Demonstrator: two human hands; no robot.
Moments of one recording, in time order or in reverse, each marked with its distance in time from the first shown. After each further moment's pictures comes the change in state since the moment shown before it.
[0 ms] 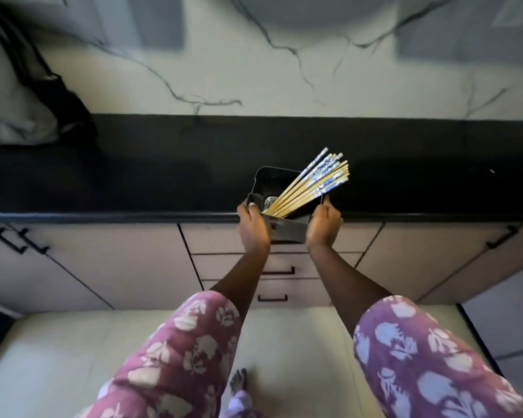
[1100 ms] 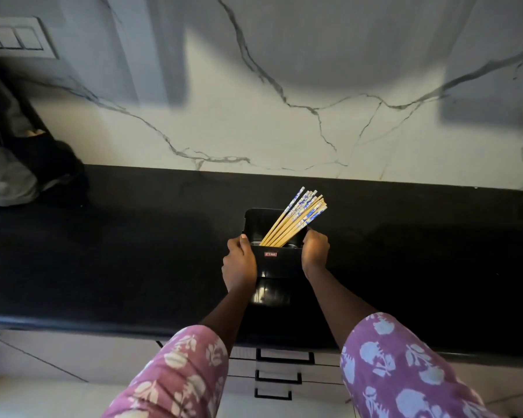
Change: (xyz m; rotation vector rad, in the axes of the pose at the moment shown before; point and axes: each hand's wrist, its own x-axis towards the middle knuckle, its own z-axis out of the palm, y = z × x) left_hand 0.221 0.039 0.063 0.594 0.184 0.036; right_hand 0.217 -0.020 0.162 -0.154 -0.323 0.194
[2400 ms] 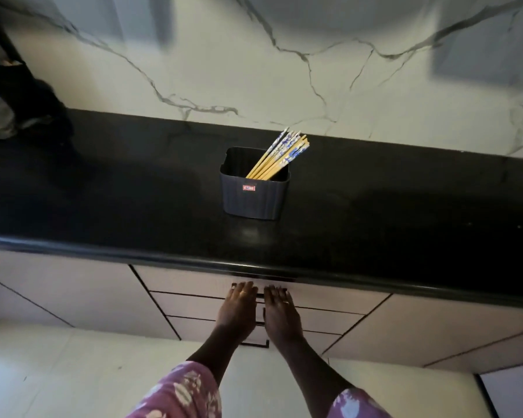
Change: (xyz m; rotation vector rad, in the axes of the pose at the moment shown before) left_hand -0.125 -0.203 0.069 0.762 -0.382 0.494; right_hand -0.132 0.246 -0.042 -1.162 -0.367 -0.627
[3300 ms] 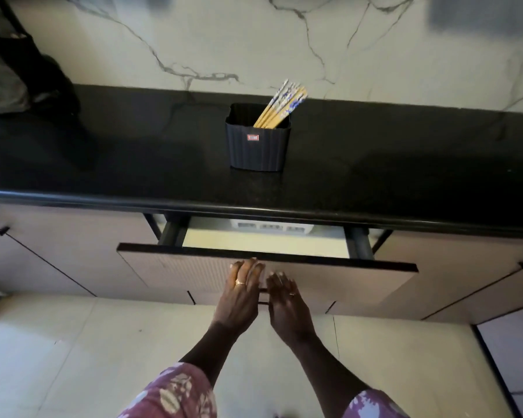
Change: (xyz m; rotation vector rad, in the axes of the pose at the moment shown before) left_hand -0.120 0.008 -0.004 0.102 0.222 0.162; right_hand -0.118 -0.022 0.021 0.124 0.290 -0.134
